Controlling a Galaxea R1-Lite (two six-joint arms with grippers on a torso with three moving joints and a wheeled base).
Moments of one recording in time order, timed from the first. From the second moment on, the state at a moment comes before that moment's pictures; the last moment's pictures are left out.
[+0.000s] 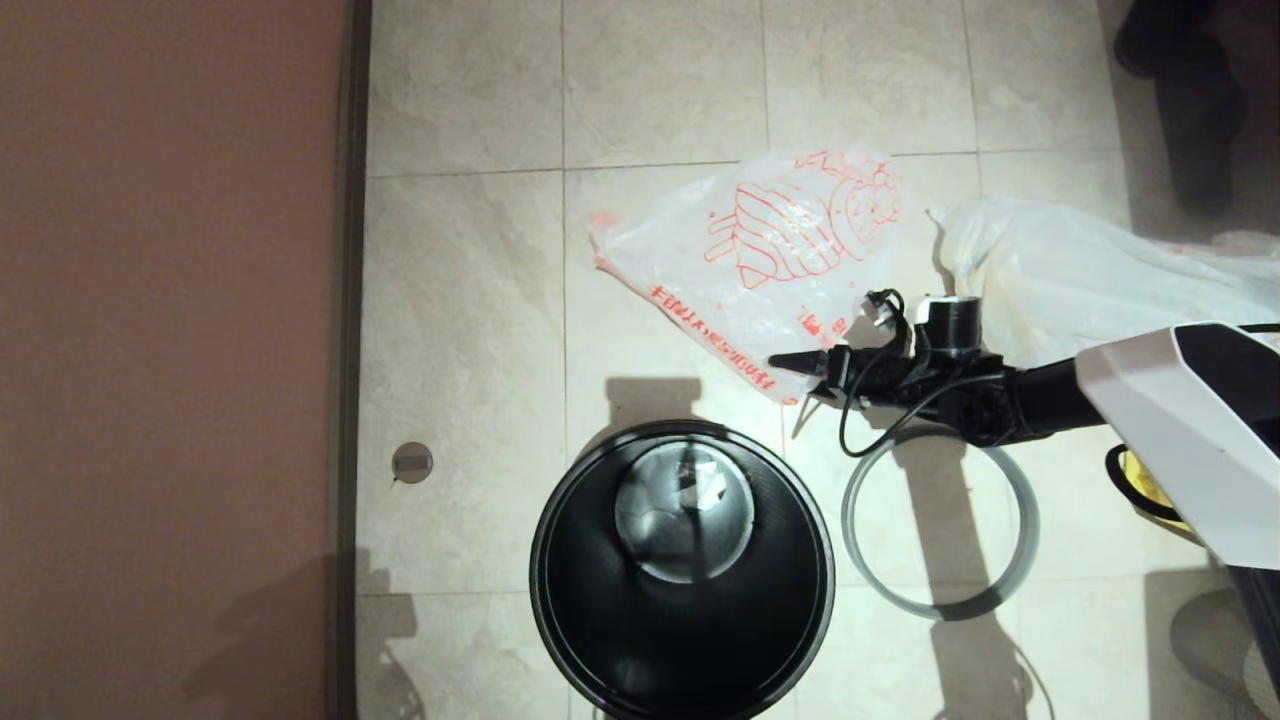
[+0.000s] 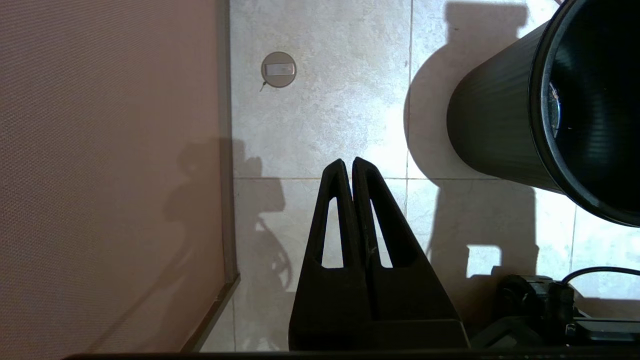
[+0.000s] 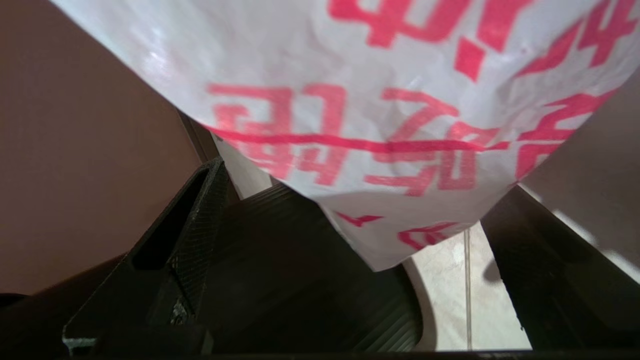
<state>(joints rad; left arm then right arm) 0.01 0.00 -0.03 0.06 0.02 -0.03 0.19 2.44 -1.71 -0.48 0.74 0.54</state>
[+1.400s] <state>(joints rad) 0.01 0.00 -0.03 0.06 0.02 -0.03 0.35 2.67 -1.99 -0.65 0.42 0.08</state>
